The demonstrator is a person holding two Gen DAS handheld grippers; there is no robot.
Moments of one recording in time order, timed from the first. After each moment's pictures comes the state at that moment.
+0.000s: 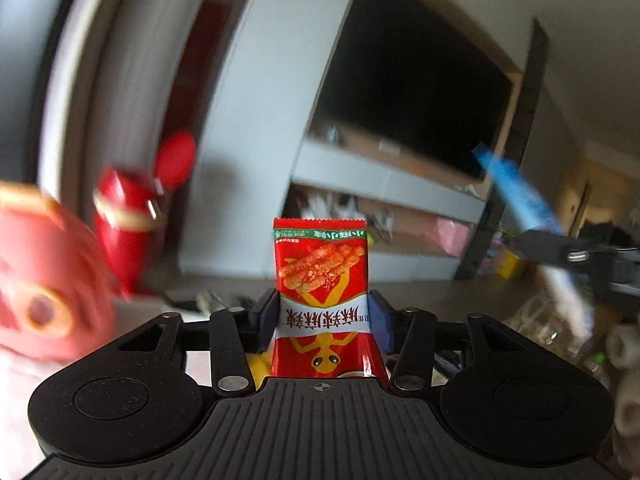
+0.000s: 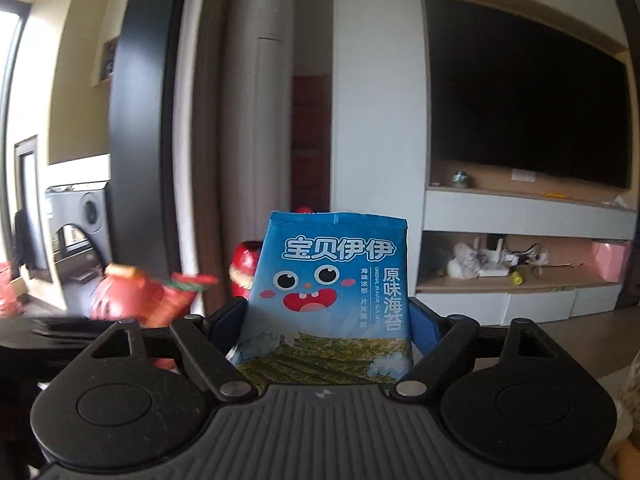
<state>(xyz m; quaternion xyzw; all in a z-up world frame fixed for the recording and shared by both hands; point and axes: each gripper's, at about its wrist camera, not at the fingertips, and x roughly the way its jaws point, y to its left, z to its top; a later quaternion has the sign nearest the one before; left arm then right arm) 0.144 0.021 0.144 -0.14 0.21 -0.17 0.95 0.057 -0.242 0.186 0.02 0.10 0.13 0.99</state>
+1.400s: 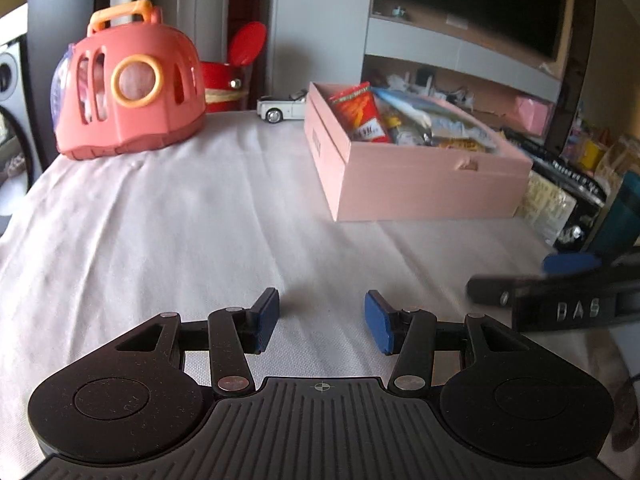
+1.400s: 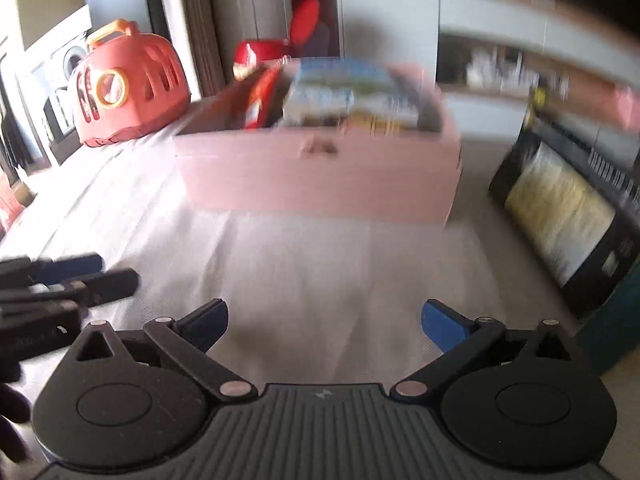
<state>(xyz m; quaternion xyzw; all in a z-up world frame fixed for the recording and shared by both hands) 0.024 0.023 -0.003 -0.02 0.33 -0.04 0.94 0.044 -0.170 -0.038 0.04 0.35 0.14 0.92</state>
